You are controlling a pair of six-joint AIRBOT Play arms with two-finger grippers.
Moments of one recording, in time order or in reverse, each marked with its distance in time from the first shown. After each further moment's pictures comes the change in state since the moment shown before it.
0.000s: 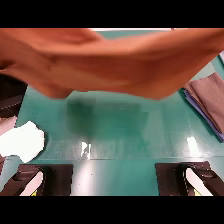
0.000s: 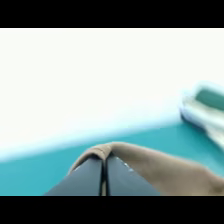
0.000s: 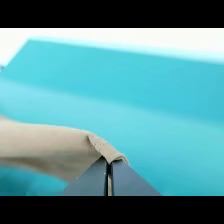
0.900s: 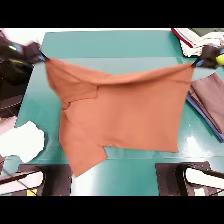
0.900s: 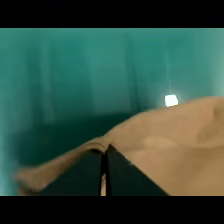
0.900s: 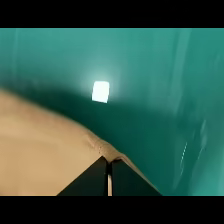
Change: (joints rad) left arm 0.000 -0.539 -0.463 -0.098 -0.118 -0.067; right arm 0.002 -0.517 -0.135 -0.134 0.197 0.101
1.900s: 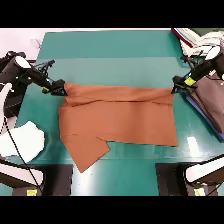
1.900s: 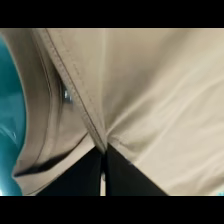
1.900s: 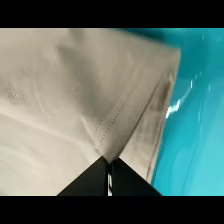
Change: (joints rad) left arm 0.016 -0.315 -0.165 0.008 -0.064 0.151; right arm 0.000 -0.373 -0.079 -0.071 0.012 -0.101
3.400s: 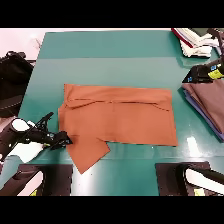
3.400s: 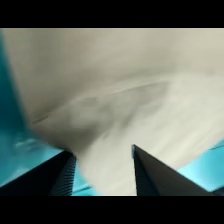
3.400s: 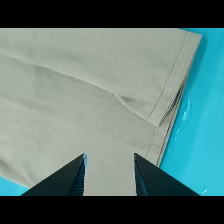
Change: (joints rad) left arm -0.001 0.783 -1.085 -0.079 0.161 -0.131; right arm 0.050 0.505 -0.084 0.002 0.009 -0.018
